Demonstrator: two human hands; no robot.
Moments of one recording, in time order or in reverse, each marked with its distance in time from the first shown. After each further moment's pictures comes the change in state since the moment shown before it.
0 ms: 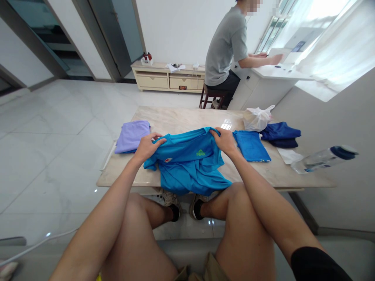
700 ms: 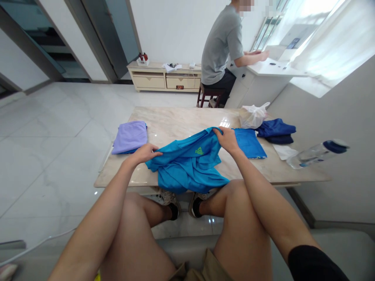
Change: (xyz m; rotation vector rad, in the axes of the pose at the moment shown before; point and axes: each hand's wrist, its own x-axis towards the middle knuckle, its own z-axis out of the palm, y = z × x) left_hand -0.003 -0.011 -0.006 0.131 -0.555 -0.047; right_hand -0.004 0.029 -0.016 -0.030 0.036 0.044
